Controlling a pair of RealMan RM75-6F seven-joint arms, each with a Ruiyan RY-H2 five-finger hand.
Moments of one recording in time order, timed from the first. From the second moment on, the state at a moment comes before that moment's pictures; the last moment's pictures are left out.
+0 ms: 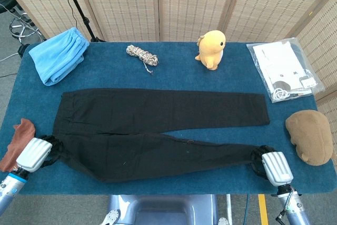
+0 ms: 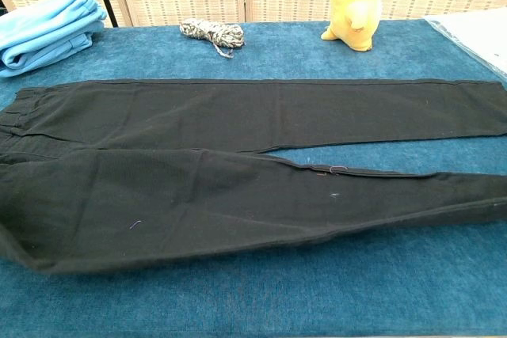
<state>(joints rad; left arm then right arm) -0.27 -1.45 0.13 -0.86 1.73 1.39 -0.40 0.14 -1.45 -0.02 -1.25 -1.62 1.41 0.10</state>
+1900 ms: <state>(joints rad) -0.60 -1.40 -0.12 -1.05 1.33 0.87 -0.15 0.63 -1.51 0.24 -0.91 -1.20 0.79 -0.04</state>
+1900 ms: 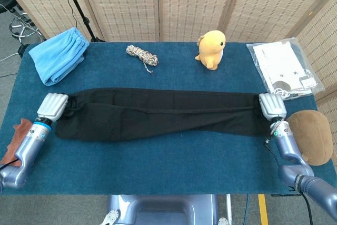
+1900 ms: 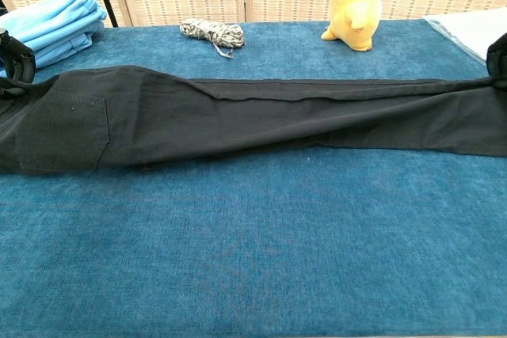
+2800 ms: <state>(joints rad) -0.63 -1.45 -0.16 -0.98 1.26 0.85 -0.14 0.75 -1.61 0.28 -0.67 -1.05 0.64 -0.15</state>
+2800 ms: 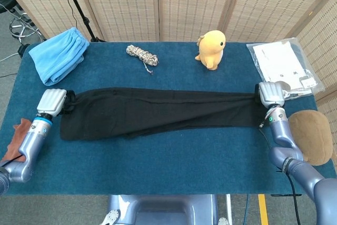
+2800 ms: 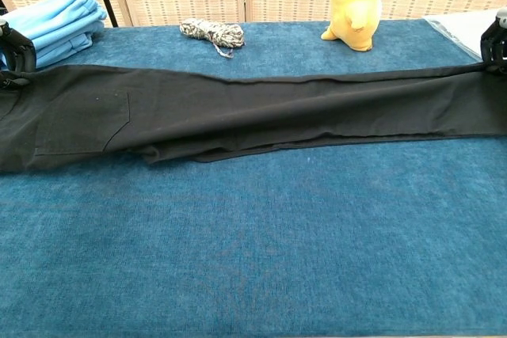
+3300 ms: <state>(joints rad) -0.64 -1.47 -0.17 -0.95 1.25 0.83 -0.17 0.77 -1.67 0.28 -0.57 -1.04 0.60 -0.14</state>
